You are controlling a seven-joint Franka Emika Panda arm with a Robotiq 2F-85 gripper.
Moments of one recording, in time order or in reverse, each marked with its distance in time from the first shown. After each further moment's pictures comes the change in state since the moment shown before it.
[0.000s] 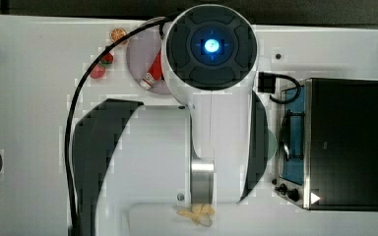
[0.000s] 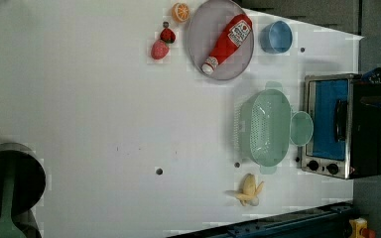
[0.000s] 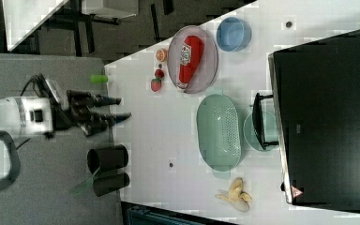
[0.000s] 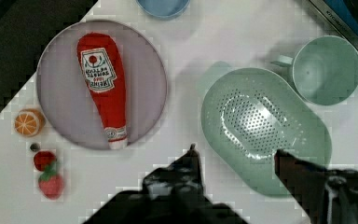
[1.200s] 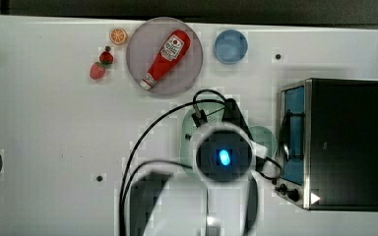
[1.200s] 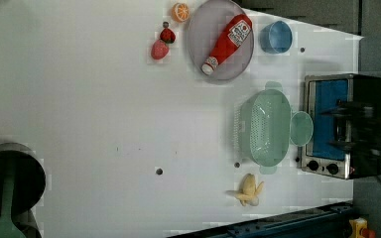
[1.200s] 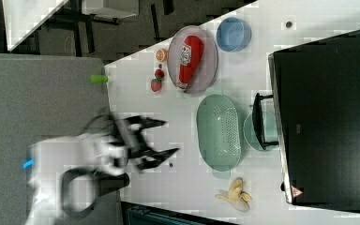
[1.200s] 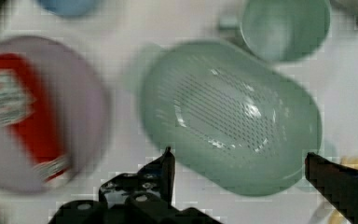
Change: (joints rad) arm -0.048 -0.141 -0.012 -0.562 -0.016 0.441 0.282
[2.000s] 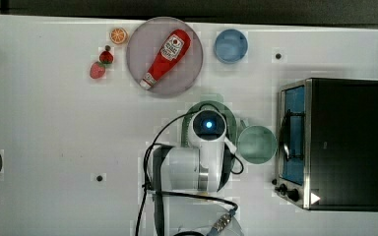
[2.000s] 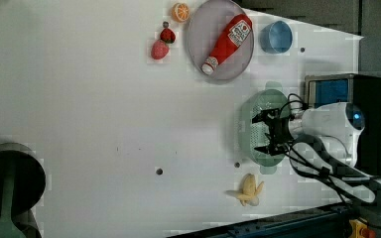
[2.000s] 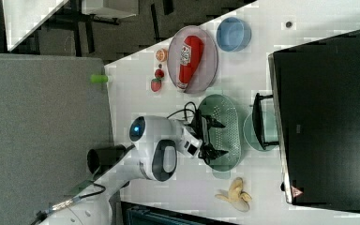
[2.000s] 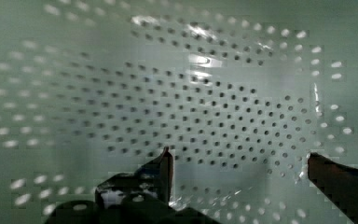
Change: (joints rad) arm 0.000 0.550 -0.002 -0.041 0.013 0.394 0.269
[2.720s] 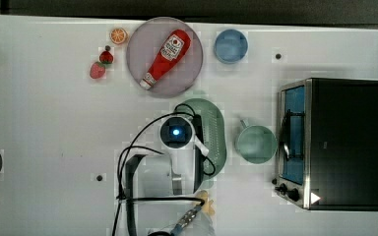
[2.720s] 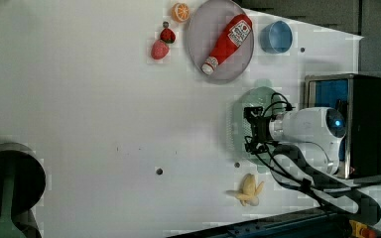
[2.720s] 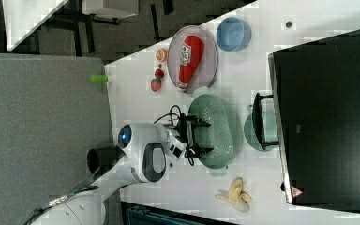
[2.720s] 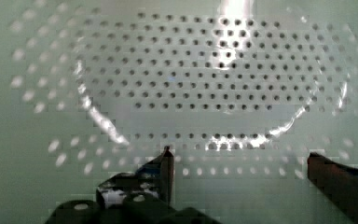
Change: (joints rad) arm 0.084 0.006 0.068 -0.025 0.017 0.104 0.163
